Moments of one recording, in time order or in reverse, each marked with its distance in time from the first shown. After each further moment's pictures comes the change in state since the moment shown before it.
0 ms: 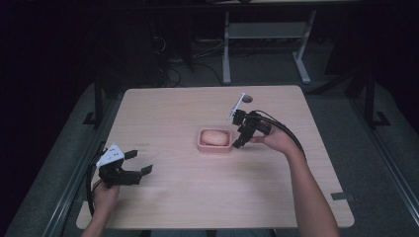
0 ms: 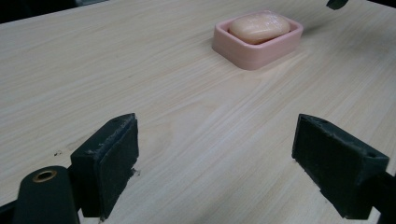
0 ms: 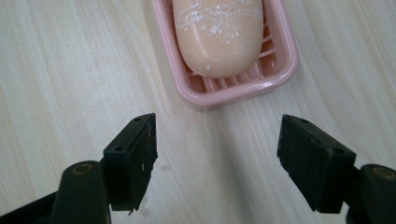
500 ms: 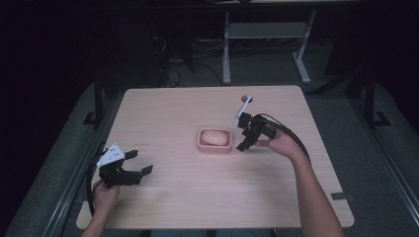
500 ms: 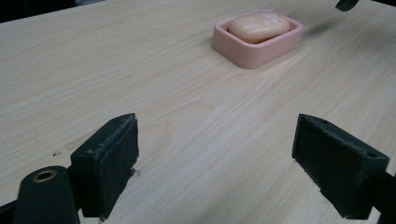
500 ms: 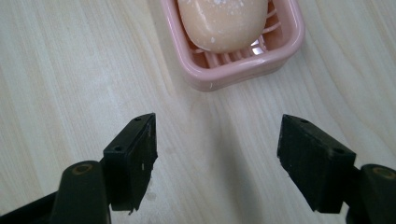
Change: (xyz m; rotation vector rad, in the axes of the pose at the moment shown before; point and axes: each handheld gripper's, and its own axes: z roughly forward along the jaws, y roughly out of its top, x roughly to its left) left arm 0.000 0.000 0.000 0.007 0.000 0.006; right arm 0.003 -0.018 -0.002 -0.009 -0.001 0.024
